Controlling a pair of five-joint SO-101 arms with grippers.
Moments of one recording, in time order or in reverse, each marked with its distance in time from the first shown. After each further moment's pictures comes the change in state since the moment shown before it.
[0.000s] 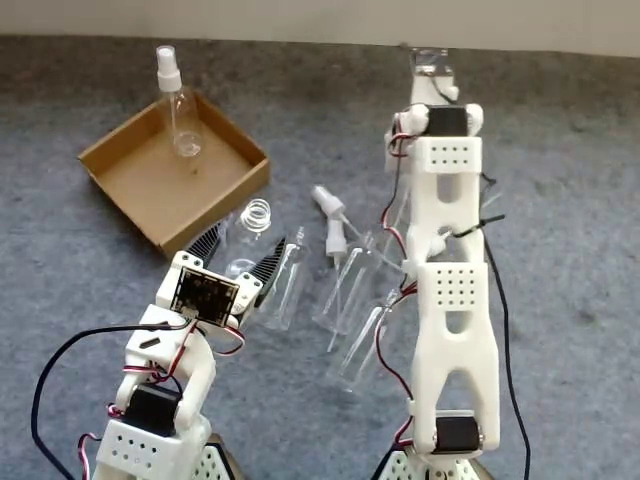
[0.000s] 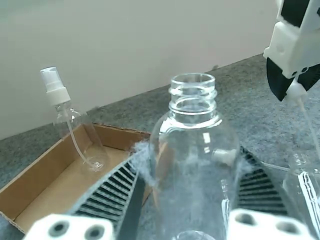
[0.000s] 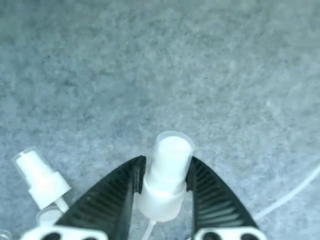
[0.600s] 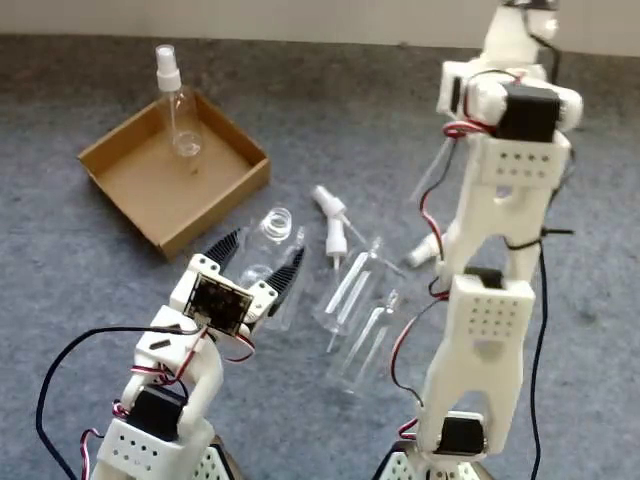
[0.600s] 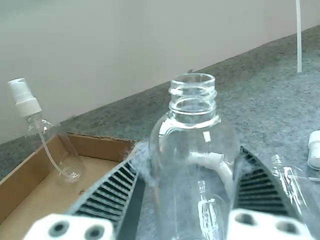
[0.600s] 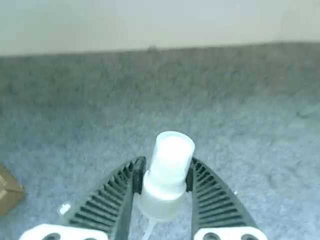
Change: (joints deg) left arm 5.3 0.0 0.0 0.0 0.0; right arm 5.2 -28.7 -0.3 0.2 0.0
